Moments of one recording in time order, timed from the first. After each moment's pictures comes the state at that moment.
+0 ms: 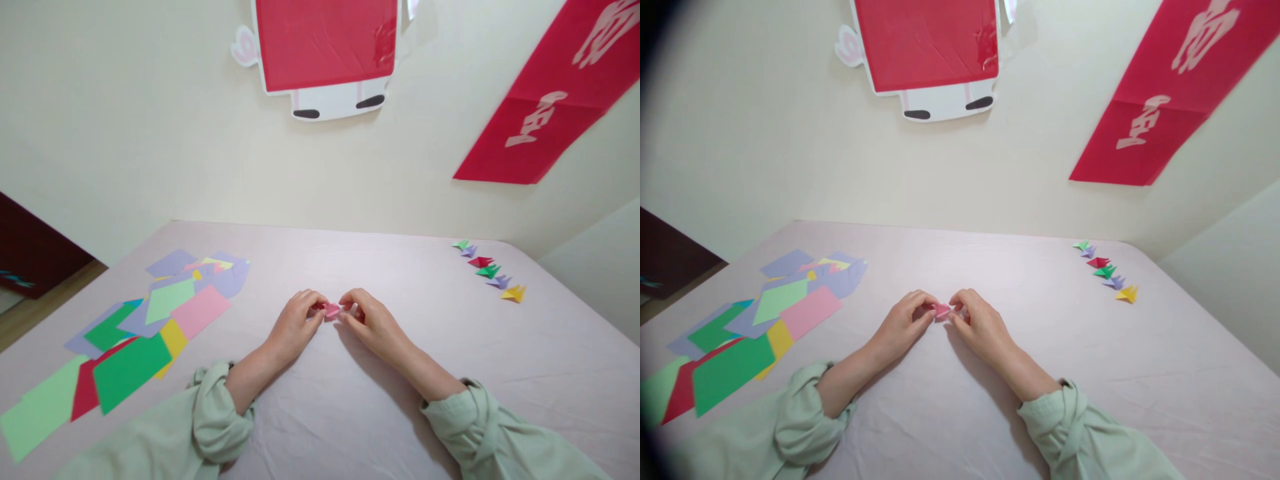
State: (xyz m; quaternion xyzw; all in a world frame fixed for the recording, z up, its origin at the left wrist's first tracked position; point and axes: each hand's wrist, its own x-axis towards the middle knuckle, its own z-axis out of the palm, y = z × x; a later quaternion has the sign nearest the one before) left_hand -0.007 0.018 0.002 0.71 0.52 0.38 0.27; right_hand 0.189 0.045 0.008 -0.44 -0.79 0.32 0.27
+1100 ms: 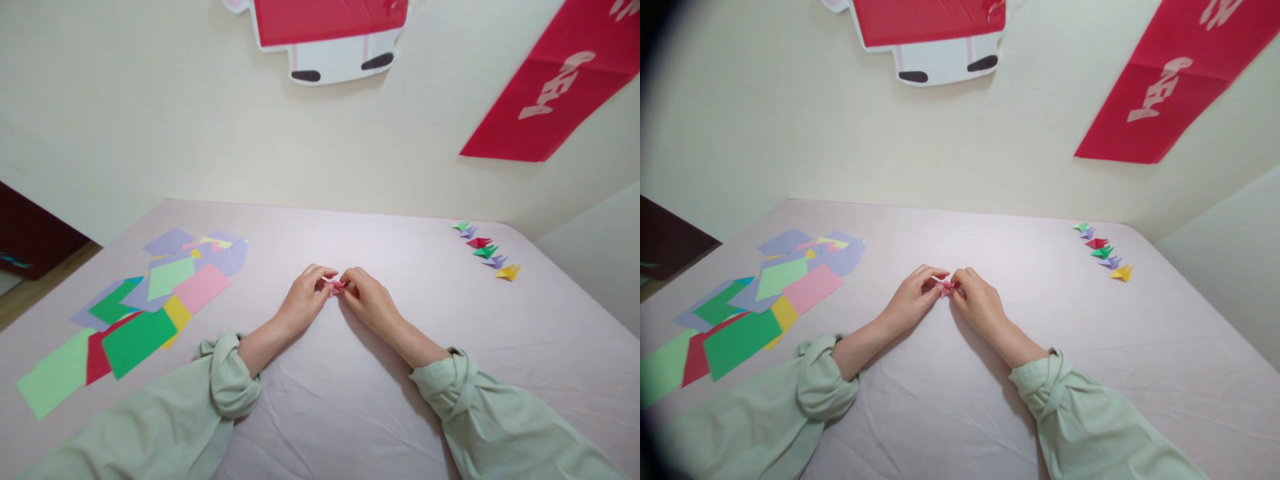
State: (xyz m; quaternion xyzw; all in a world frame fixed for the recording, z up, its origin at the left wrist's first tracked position) left_hand 0.011 0.023 0.000 0.67 0.51 0.43 0.33; right_hand 0.183 0.045 0.003 -0.45 -0.82 0.23 0.26
